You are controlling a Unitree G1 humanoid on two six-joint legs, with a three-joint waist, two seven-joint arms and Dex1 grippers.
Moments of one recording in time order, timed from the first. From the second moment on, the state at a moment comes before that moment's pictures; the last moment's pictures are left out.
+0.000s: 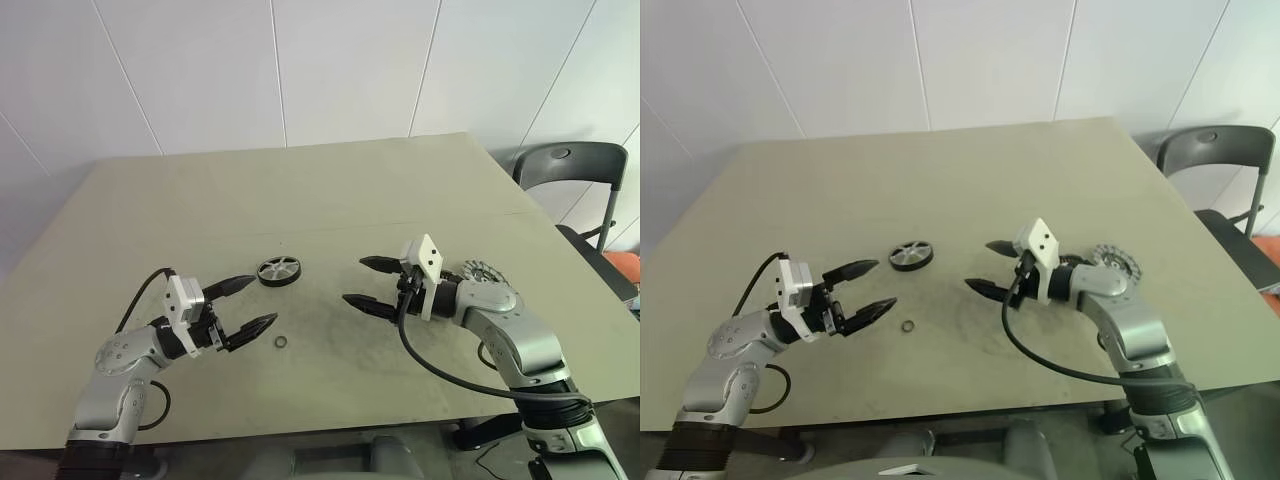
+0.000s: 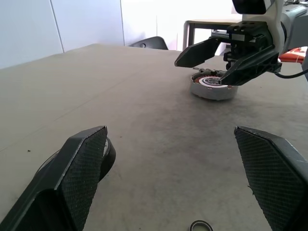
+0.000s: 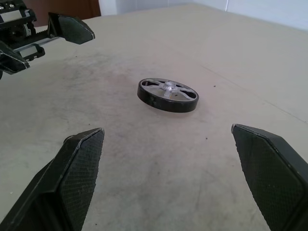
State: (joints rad) left arm 0.02 0.50 0.09 -0.12 -0.51 0.06 -1.04; right arm -0.29 -0.52 0.09 -0.18 0.37 0.49 0.91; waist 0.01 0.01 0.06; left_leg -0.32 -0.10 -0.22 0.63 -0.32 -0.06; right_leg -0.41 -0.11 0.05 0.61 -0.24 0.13
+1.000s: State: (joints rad) left arm -0.03 0.50 0.09 -0.06 -0.51 0.06 -1.07; right arm -0.27 -0.53 0.09 -0.25 0.41 0.54 0.91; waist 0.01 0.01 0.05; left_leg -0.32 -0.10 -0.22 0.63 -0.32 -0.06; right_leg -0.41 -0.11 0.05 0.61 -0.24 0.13
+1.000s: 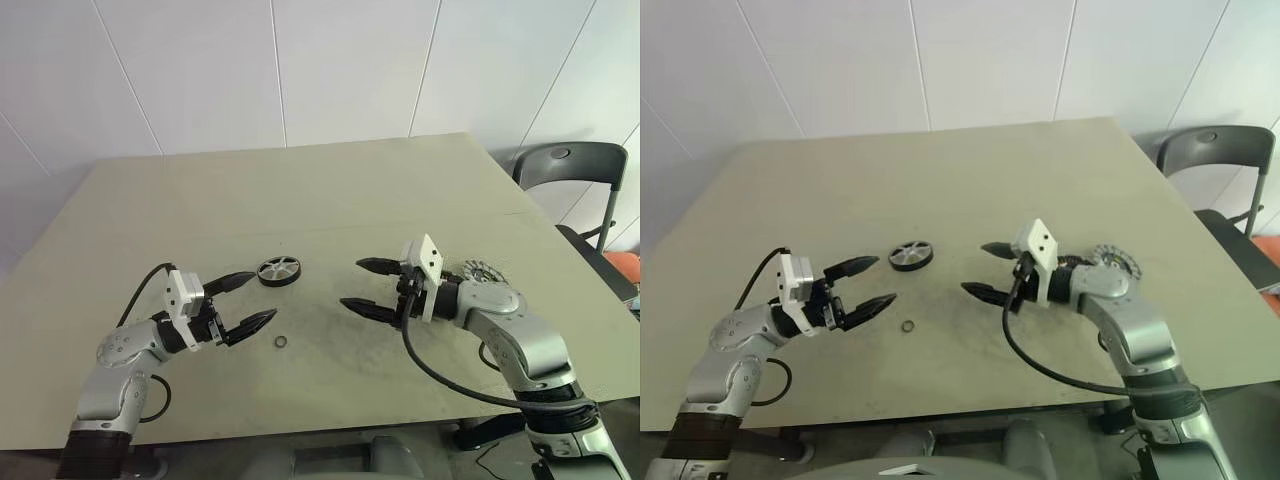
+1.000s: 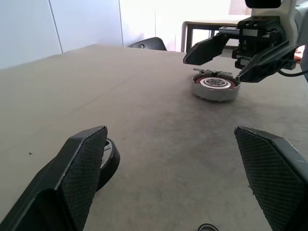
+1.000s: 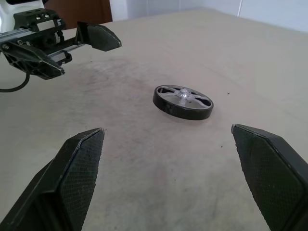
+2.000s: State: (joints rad) left arm -0.07 0.39 -0.03 -0.01 -0.46 0.04 -1.09; right arm -0.17 -1.08 -0.07 -0.36 0.51 0.78 1.07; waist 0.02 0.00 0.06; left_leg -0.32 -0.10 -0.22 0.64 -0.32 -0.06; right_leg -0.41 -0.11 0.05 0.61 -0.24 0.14
